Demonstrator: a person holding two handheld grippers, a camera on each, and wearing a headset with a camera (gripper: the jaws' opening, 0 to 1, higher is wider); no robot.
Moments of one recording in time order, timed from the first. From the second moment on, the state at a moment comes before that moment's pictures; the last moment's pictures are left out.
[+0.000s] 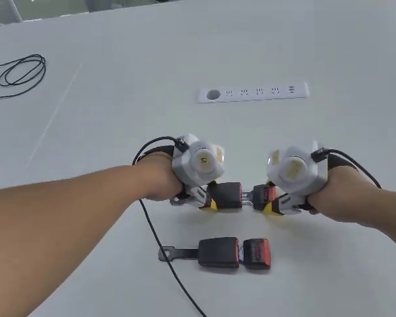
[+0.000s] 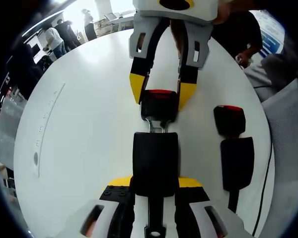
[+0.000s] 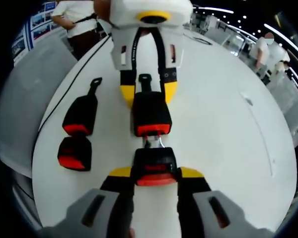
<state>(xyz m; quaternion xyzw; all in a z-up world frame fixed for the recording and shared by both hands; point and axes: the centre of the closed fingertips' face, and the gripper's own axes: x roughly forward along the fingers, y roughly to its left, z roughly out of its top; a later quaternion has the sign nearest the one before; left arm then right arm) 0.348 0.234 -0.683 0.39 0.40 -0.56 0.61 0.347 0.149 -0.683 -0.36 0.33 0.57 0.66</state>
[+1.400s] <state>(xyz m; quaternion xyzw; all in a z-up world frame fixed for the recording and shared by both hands) 0.346 0.240 -0.684 0.40 0.40 -0.56 0.61 0.346 0.151 -0.682 -0.36 0.33 0.58 0.66</state>
